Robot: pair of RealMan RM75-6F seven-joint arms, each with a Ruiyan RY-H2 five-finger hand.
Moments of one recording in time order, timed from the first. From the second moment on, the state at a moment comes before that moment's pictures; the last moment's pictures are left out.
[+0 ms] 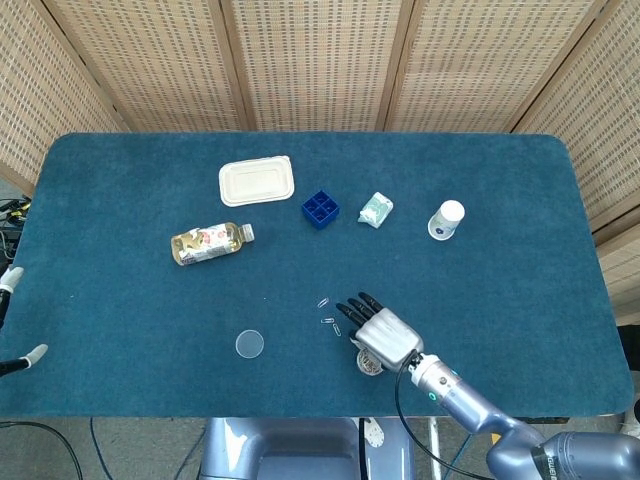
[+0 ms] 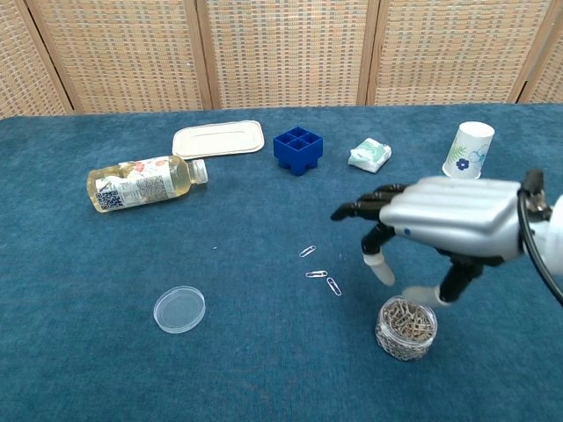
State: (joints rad) left arm -0.06 -0.97 -0.06 -1.79 1.43 1.50 0.12; right arm 0.73 -1.38 0.01 -1.76 -1.32 0.91 -0.55
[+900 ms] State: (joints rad) left arm -0.08 -0.97 -0.09 -1.77 1.34 1.45 0.11; right arm 1.07 -1.71 0.19 -1.28 -1.01 0.66 -0.55
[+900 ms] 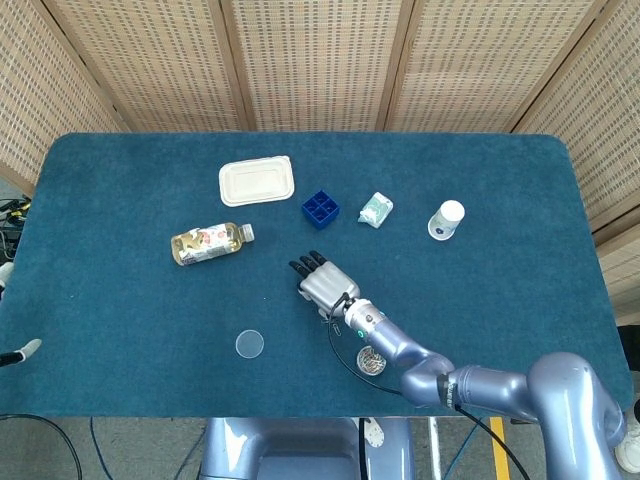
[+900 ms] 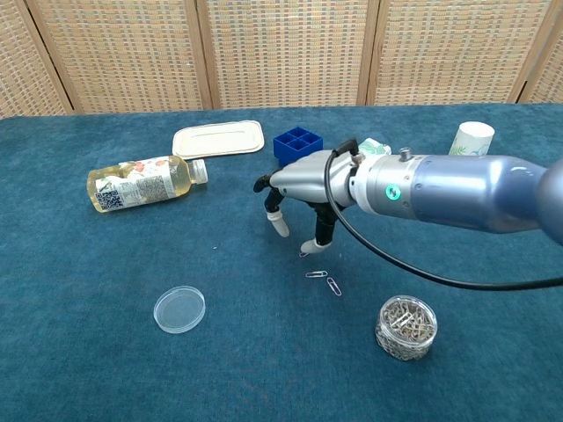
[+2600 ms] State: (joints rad) left arm -0.10 -0.98 -0.08 -1.77 1.33 1.43 0.14; right arm 1.09 -1.77 0.12 -1.16 -1.00 0.65 -0.51
